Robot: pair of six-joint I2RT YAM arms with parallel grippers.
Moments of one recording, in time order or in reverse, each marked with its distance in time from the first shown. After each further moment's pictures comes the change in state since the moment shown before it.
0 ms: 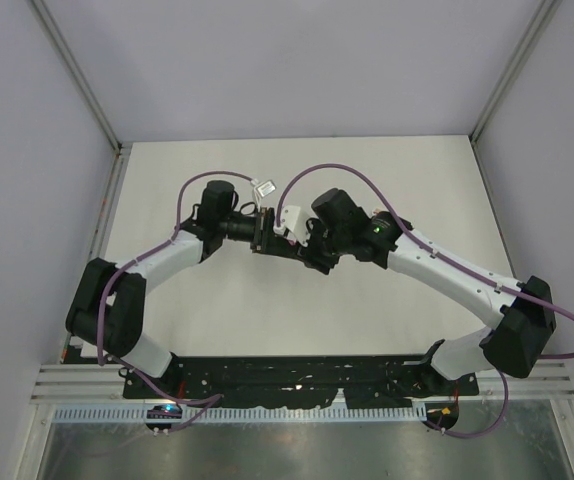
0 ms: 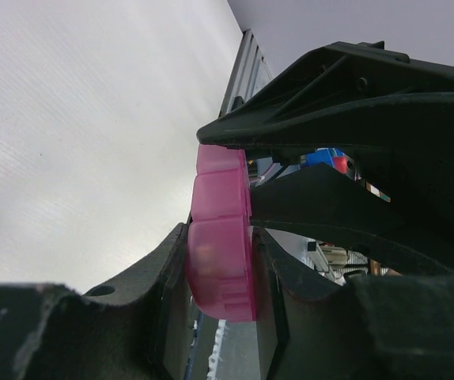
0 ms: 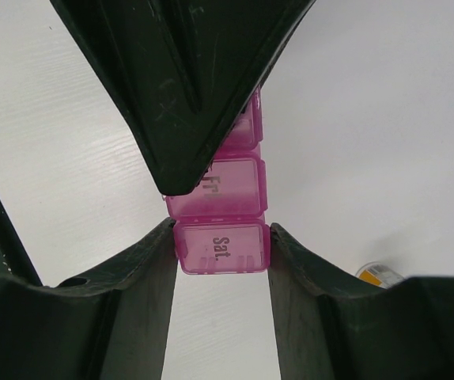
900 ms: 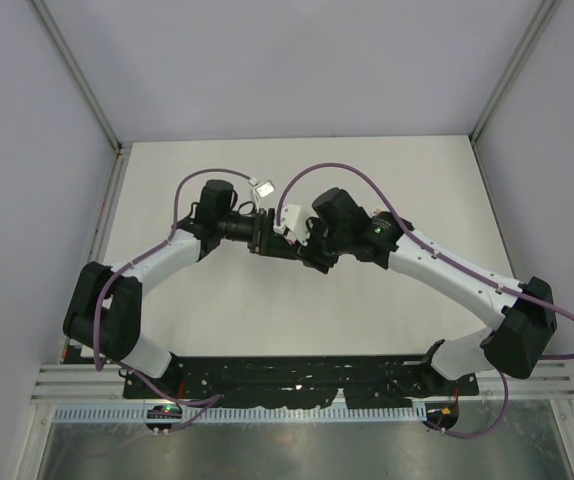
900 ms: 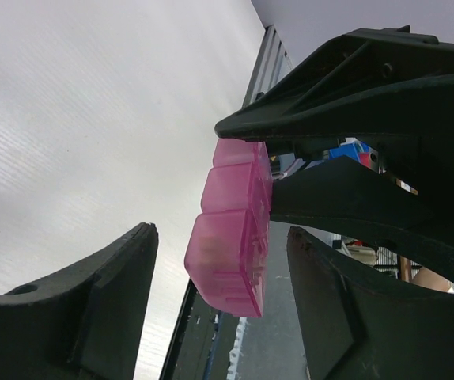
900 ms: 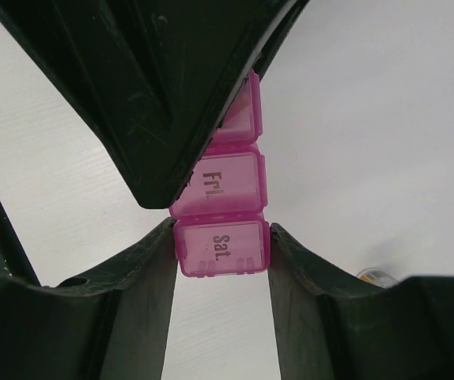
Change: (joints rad) left arm 0.006 -0.028 0.013 -0.097 -0.037 0.114; right arm 0.000 -0.005 -0.001 0.013 -0.003 0.000
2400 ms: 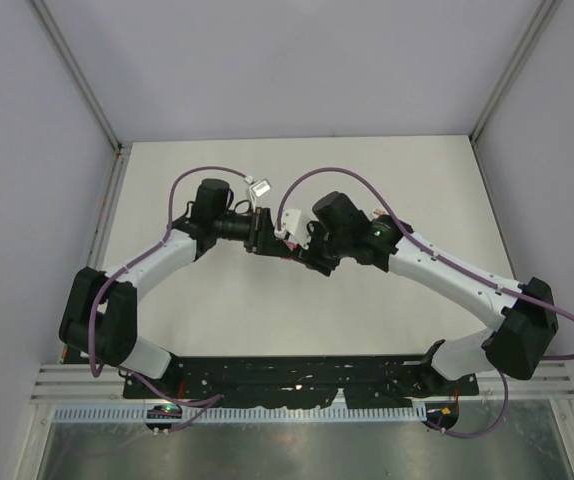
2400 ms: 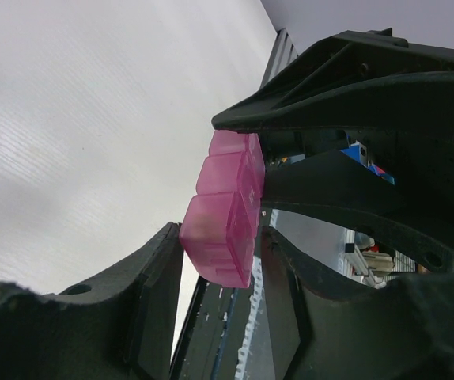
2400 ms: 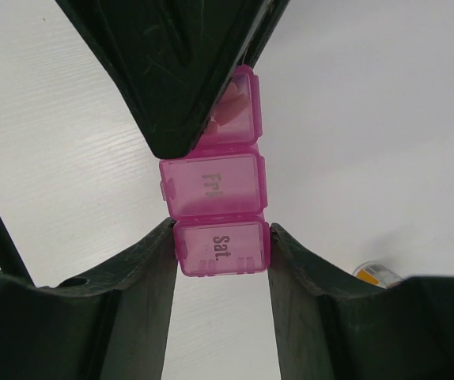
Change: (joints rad) left arm 0.015 -0.029 0.006 -0.054 -0.026 0.047; right arm 0.000 -0.009 -0.033 0.005 0.017 -0.019
